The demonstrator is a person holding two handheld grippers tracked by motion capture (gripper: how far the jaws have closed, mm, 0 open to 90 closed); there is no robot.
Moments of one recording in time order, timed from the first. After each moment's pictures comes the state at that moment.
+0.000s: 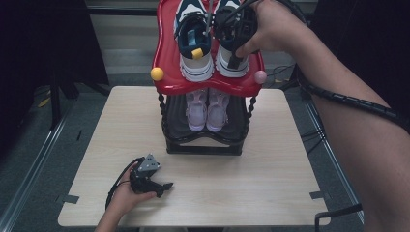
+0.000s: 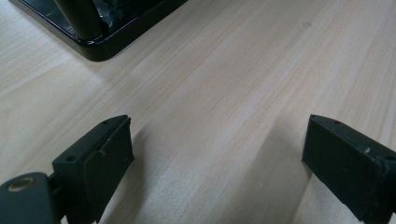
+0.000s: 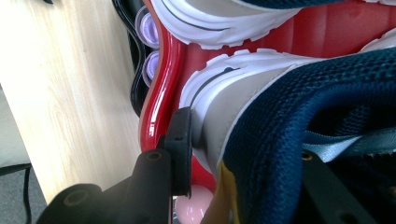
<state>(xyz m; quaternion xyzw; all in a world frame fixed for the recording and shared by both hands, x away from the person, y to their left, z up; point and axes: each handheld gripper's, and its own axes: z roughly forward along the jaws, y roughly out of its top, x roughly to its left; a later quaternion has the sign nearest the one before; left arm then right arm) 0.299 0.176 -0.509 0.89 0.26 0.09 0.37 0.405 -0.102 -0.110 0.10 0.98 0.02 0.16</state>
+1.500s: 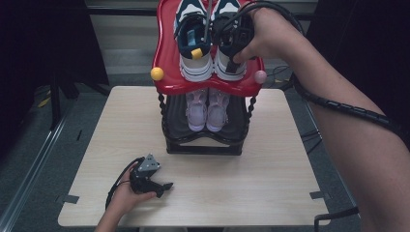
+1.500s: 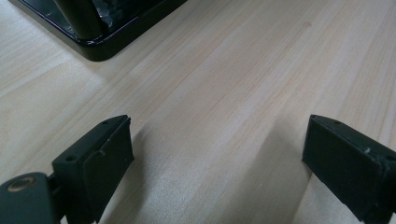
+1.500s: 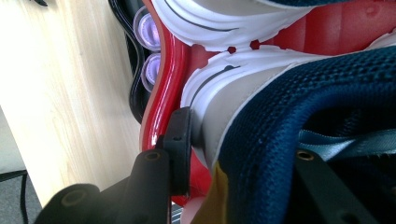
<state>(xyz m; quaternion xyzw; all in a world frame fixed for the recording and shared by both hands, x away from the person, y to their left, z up) 0.299 0.176 -0.509 0.89 0.26 0.09 0.37 0.404 -0.100 -0.121 0.10 0.98 0.03 0.17</state>
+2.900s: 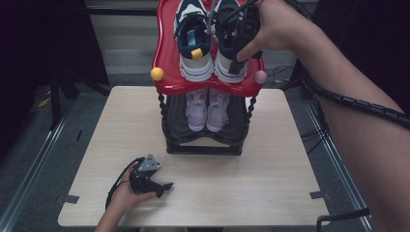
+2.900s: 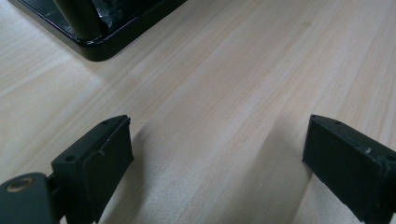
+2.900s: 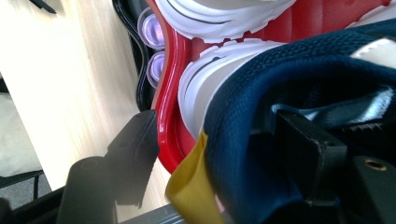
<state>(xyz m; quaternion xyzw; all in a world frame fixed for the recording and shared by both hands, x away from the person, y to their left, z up) 0.299 0.176 -0.509 0.89 0.25 0.09 0.37 0.395 -0.106 -0.103 0.13 0.98 0.03 0.16</state>
